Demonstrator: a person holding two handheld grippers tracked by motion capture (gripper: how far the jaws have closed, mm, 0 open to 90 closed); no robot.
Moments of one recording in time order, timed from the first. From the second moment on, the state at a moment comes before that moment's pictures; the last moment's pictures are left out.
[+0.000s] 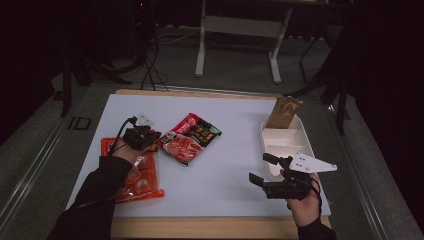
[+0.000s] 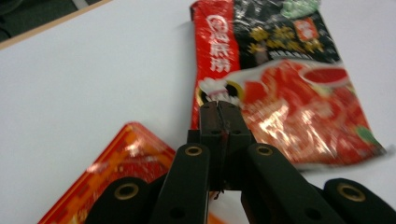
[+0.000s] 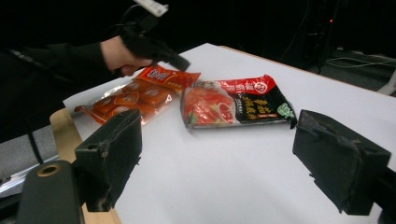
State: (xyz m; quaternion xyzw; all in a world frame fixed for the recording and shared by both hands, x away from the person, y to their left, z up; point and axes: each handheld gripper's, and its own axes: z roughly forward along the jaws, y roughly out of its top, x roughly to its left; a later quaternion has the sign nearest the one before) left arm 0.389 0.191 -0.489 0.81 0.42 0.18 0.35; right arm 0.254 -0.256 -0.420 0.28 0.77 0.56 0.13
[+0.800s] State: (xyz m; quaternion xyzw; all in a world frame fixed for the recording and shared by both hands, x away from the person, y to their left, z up) left arm 0.453 0.163 -0.522 0.85 0.42 0.16 0.28; right arm 0.254 -0.256 -0.422 0.27 0.77 0.57 0.11
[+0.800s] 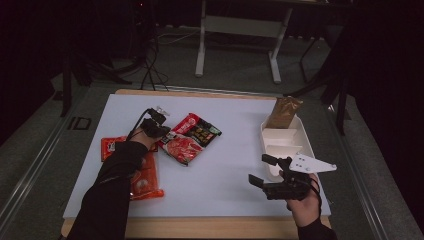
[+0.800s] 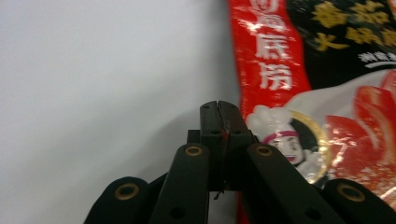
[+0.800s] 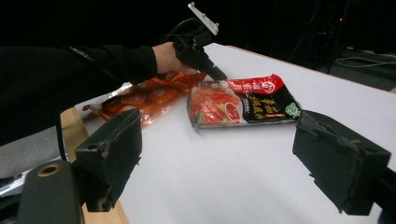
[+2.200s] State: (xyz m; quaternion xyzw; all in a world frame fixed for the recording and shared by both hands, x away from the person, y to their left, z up) left arm 0.398 0.108 -0.524 0.88 0.35 0.07 0.32; right arm 0.253 -0.255 -0.421 0.27 0.77 0.57 0.12
